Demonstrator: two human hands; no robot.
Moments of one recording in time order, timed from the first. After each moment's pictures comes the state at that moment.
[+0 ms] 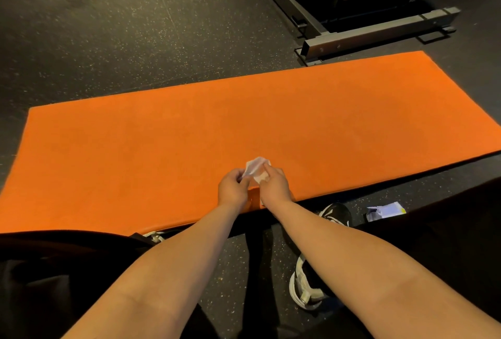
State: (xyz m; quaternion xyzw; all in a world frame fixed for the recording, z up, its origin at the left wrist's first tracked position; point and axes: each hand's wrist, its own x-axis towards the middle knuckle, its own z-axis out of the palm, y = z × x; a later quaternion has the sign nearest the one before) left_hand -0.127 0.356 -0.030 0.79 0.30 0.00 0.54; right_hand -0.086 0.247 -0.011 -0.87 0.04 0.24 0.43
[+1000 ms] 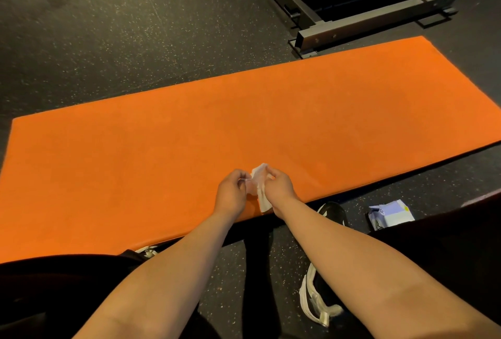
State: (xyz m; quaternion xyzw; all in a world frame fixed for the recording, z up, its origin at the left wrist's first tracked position) left_hand -0.112 0.358 -0.045 0.82 0.22 0.00 0.52; right_hand -0.058 0.239 -0.024 -0.78 0.16 0.28 0.53
